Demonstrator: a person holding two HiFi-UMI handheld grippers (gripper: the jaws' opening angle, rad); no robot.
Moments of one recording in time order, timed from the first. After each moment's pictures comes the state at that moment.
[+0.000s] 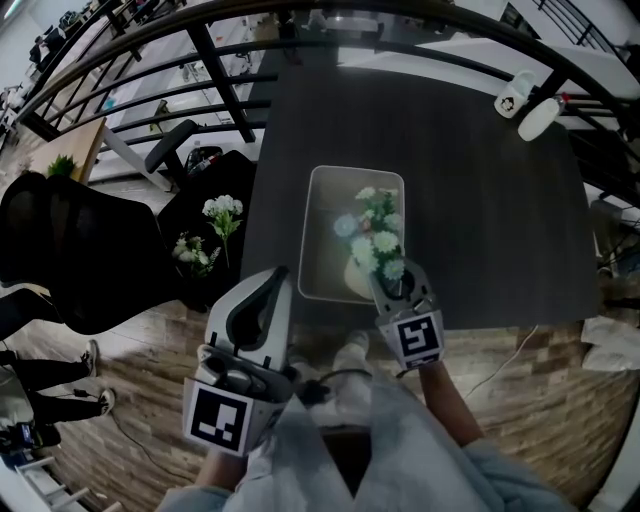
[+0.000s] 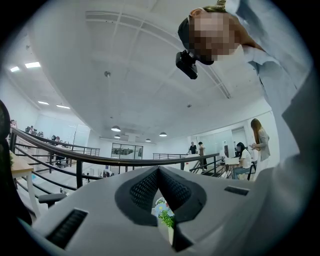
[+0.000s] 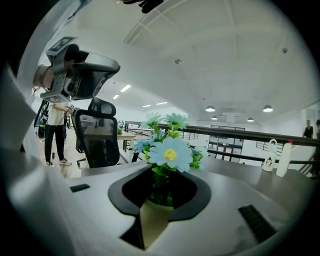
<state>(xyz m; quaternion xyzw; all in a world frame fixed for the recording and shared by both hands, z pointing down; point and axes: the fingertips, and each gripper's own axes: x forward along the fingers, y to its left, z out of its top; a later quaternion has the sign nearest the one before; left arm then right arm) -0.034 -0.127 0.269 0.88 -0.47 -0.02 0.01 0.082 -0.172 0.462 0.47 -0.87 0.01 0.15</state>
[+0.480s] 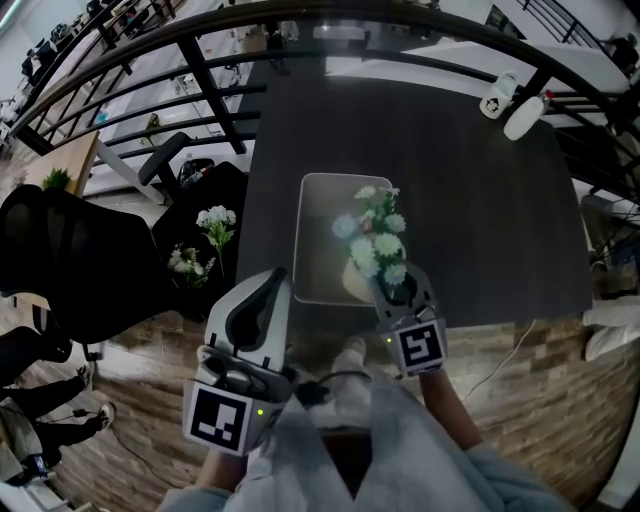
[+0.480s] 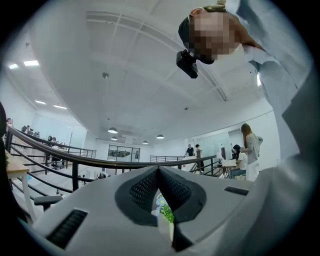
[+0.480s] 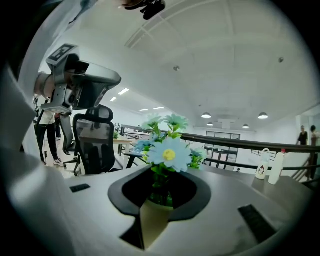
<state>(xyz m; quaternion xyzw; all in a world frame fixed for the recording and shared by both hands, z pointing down) -0.026 -0.122 0.260 0.89 -0.46 -0.03 0.00 0.093 -0.162 0.422 0.49 -0.86 -0.02 0.12</state>
